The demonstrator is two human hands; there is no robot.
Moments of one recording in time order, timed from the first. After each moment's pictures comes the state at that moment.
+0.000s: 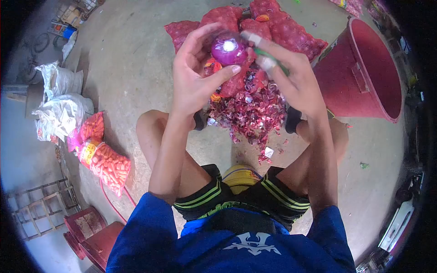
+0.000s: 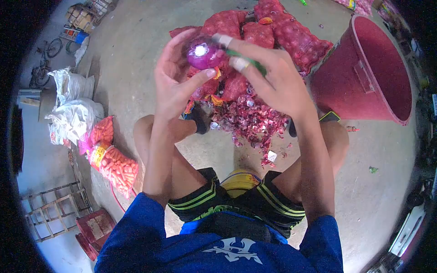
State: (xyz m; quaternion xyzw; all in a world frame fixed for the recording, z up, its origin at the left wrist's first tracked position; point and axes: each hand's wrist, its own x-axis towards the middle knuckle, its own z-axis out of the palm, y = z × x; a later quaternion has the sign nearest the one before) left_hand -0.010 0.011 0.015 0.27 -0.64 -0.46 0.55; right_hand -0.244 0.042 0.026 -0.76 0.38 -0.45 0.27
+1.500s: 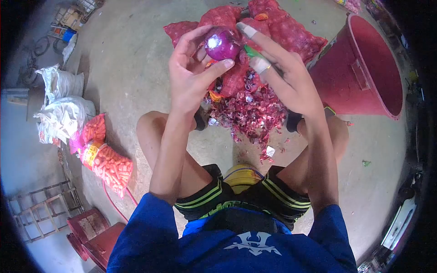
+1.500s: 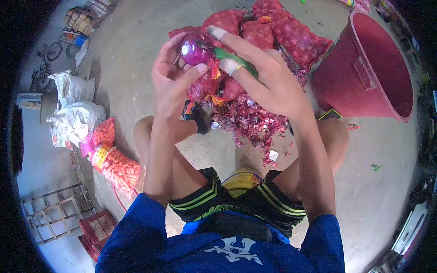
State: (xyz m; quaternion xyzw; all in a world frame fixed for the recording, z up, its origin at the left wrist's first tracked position) left_hand -0.011 0.013 0.015 0.28 -0.54 -0.55 0.57; right_hand -0.226 0.044 0.016 -0.71 0.38 -0.53 0.26
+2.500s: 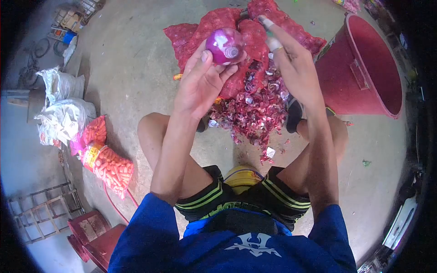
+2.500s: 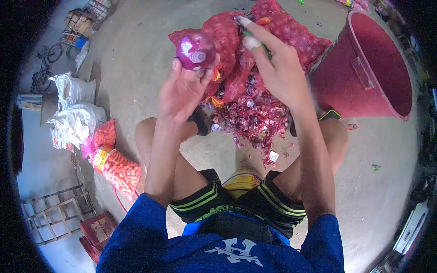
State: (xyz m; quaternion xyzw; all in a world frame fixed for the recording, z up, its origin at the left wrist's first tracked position) left_hand -0.011 0.016 0.002 0.15 -0.37 -0.77 0.49; right_hand -0.247 0.035 0.016 -0.66 0.50 -0.50 0.25
